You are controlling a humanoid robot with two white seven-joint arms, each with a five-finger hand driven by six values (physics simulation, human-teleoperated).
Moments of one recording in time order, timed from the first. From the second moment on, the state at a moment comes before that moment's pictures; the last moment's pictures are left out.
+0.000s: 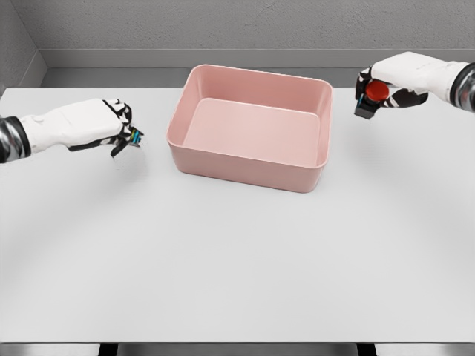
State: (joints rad) left arm -0.55 0.73 -0.35 -1.50 -0.53 -0.61 -0.61; right arm -0.89 -0.88 0.76 -1.56 0.33 0.00 0.61
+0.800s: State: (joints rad) left arm -0.79 0.46 -0.55 -1.45 -0.54 -0.61 -0.61; right arm -0.98 -0.71 0.84 -1.58 0.33 0.03 0.61
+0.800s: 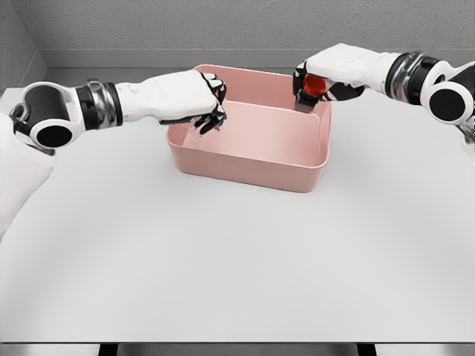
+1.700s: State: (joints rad) left arm -0.83 0.45 -0.57 -1.39 -0.50 -0.61 -0.61; right arm -0.84 -0.84 0.68 -1.62 0.32 0.02 0.61
